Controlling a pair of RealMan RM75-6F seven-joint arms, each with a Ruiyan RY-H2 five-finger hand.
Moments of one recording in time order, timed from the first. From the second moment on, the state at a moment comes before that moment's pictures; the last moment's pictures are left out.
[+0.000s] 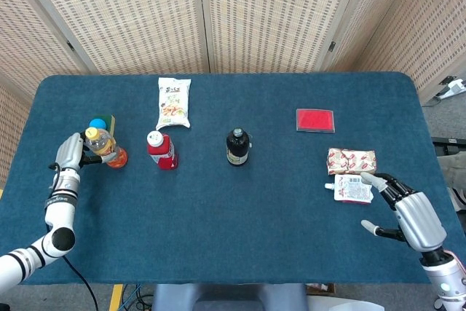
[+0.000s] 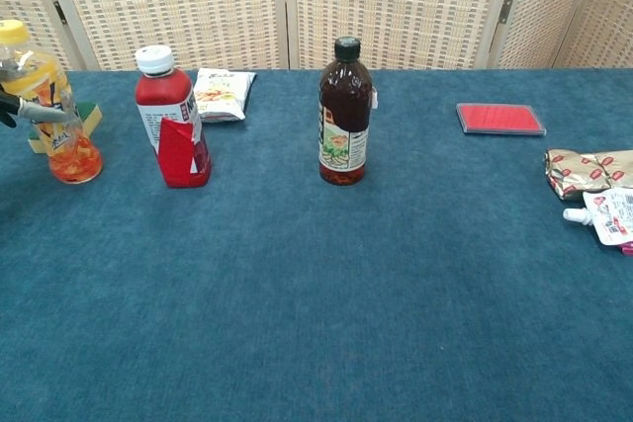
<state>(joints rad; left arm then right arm) -0.63 -1.42 -0.37 -1.25 0.67 0.86 0.00 0.16 -1.09 -0.01 -1.55 -1.77 1.60 0.27</state>
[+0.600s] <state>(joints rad) -0.61 -1.40 -0.37 -1.29 0.68 0.87 -0.03 0.16 -1.10 -0.01 -1.55 -1.77 1.60 0.27</state>
